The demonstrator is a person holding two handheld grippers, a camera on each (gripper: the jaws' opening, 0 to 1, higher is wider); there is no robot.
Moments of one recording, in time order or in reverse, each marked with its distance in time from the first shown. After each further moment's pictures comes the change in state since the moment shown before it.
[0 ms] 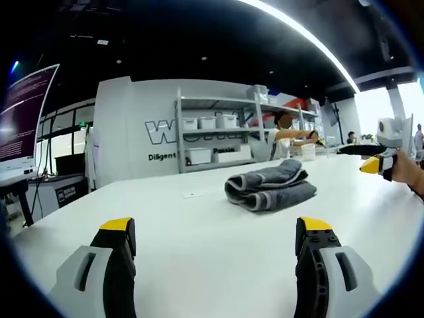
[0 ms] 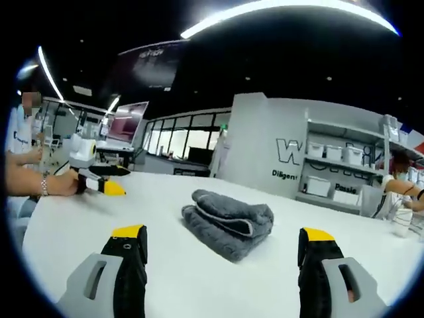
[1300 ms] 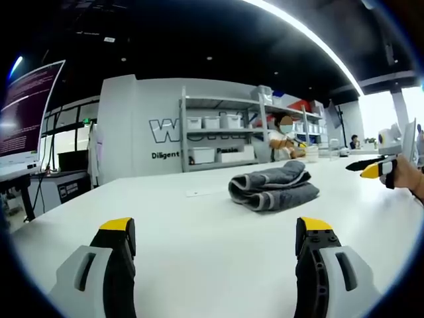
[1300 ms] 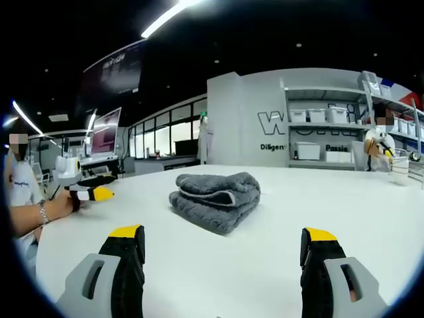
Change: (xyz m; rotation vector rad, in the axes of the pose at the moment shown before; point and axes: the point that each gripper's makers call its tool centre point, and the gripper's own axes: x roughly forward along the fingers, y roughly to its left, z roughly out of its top) left arm -0.002 0.005 -0.002 -0.021 0.002 0.021; right arm -0.028 -0.019 -0.042 0.269 0.089 -0.077
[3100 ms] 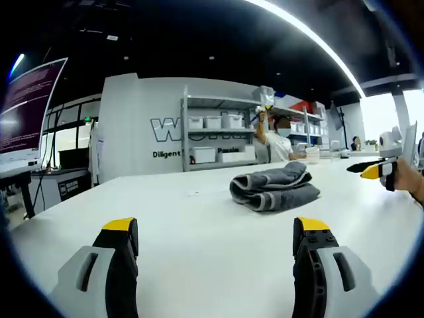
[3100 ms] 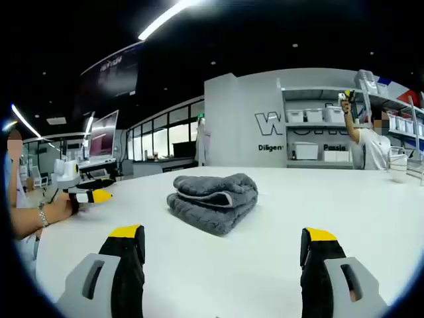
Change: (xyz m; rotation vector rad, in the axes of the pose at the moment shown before) left arm -0.007 -0.002 -0.002 -0.018 0.001 0.007; right arm -0.009 0.008 -0.006 0.018 -0.010 -0.017
